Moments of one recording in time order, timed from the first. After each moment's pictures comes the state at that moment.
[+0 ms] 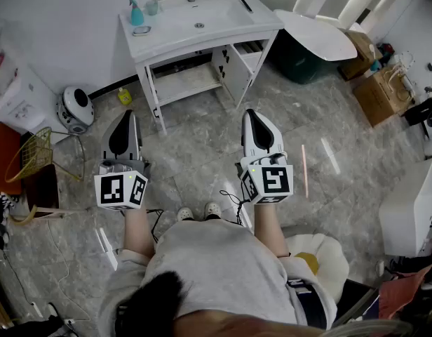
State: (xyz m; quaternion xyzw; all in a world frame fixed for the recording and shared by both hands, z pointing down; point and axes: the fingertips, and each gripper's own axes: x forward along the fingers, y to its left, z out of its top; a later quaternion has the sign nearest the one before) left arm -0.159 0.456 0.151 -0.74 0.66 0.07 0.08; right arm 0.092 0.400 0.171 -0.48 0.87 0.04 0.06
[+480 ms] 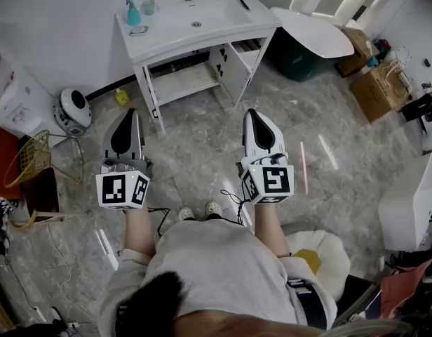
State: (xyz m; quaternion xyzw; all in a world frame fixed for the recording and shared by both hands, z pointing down) left arm -0.162 0.446 0.149 -0.75 0.65 0.08 0.08; right arm 0.085 0.397 0.172 -0.50 0.86 0.05 0.05
